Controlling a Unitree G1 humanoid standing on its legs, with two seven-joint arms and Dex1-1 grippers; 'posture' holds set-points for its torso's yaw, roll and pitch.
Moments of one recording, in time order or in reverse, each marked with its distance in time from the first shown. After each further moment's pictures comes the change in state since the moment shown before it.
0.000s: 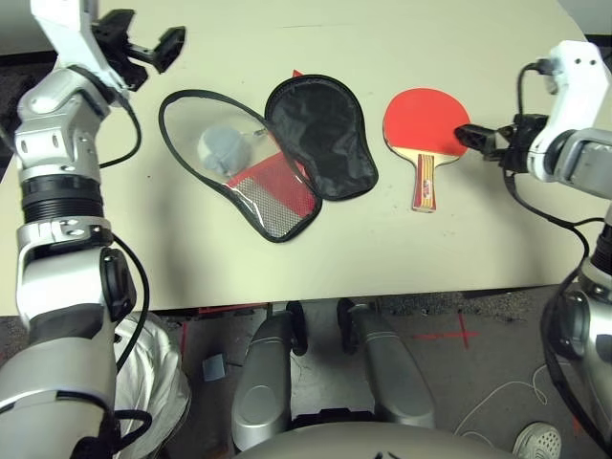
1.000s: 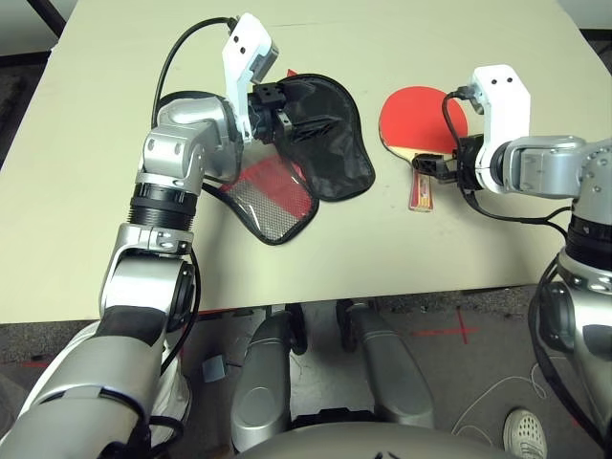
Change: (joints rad) left arm 0.033 -0.164 -0.200 -0.233 -0.025 0.188 -0.305; right arm -0.009 -0.028 0.084 0.071 0.563 0.008 -0.580
